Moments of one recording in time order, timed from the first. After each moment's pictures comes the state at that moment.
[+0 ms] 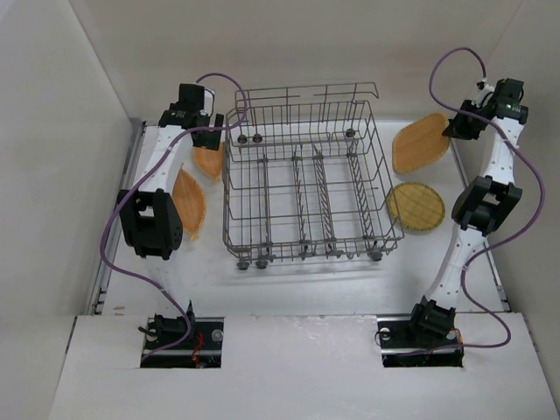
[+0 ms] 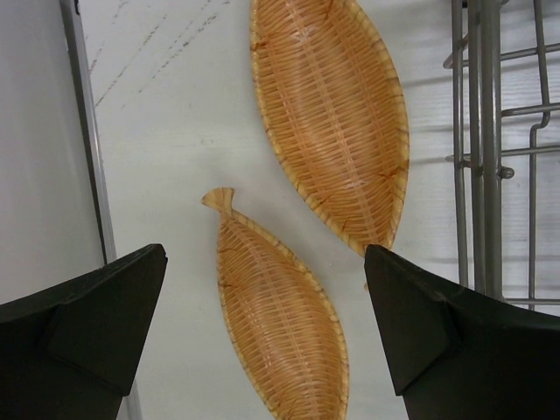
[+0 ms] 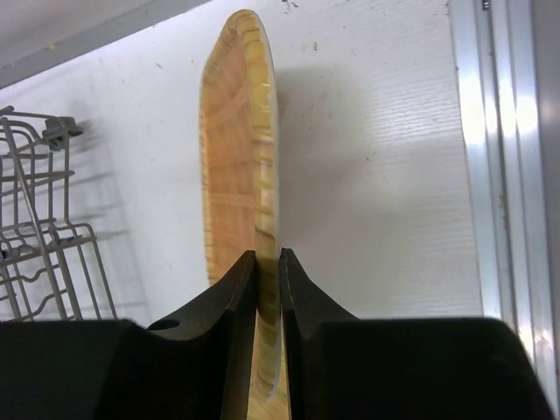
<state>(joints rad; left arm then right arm) -0.12 1.97 1.90 -0.76 -0.23 0.13 -0.41 2.48 2.63 -1.01 -0.44 0.05</state>
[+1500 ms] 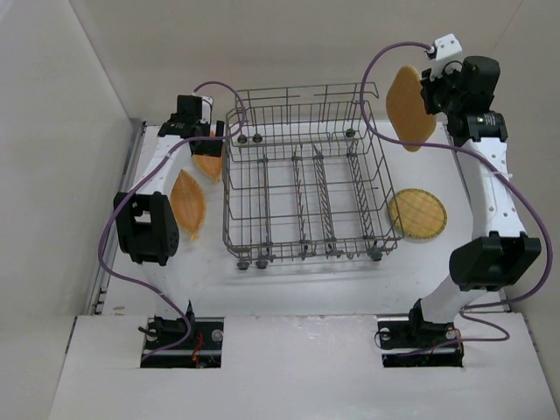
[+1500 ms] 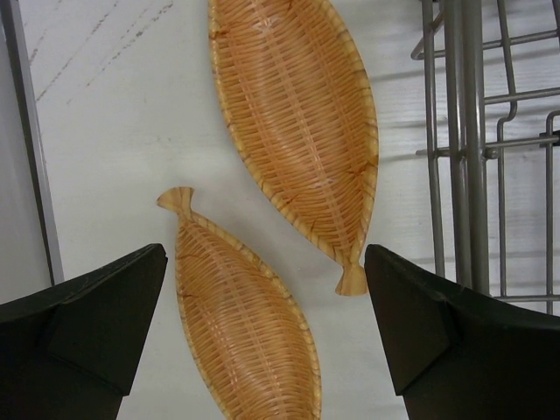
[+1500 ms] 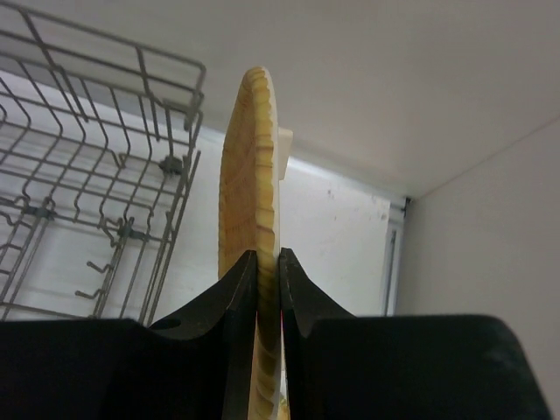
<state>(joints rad) -0.10 1.90 1.72 -0.62 -0.15 0.09 -0.06 1.66 1.86 -0.51 -0.16 -0.35</state>
